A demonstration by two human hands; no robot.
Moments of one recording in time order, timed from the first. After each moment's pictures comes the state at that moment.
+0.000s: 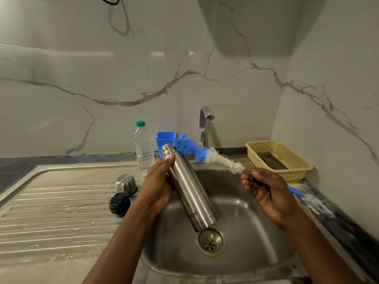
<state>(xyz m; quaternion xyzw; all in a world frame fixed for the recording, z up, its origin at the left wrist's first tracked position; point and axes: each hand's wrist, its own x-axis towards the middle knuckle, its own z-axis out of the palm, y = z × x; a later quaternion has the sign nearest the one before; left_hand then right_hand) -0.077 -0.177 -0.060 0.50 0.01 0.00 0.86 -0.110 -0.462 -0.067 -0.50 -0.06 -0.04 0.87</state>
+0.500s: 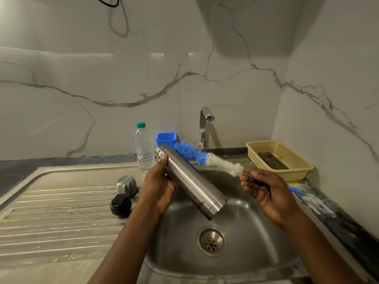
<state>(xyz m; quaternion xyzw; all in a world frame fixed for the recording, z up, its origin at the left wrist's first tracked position) -0.077 -0.178 -0.059 0.39 0.03 0.00 0.92 -0.109 -0.462 -0.067 -0.52 -0.04 -0.04 0.85</state>
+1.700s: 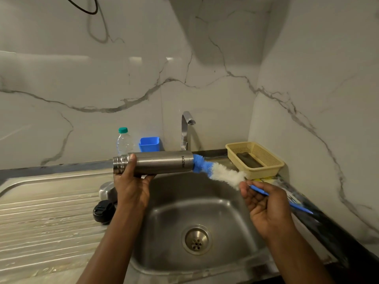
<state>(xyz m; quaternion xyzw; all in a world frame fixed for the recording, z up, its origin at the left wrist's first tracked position) -0.065 -0.163 -0.060 0.29 0.04 0.13 0.95 -0.182 -0.444 -0.042 -0.31 0.16 -0.13 0.93</state>
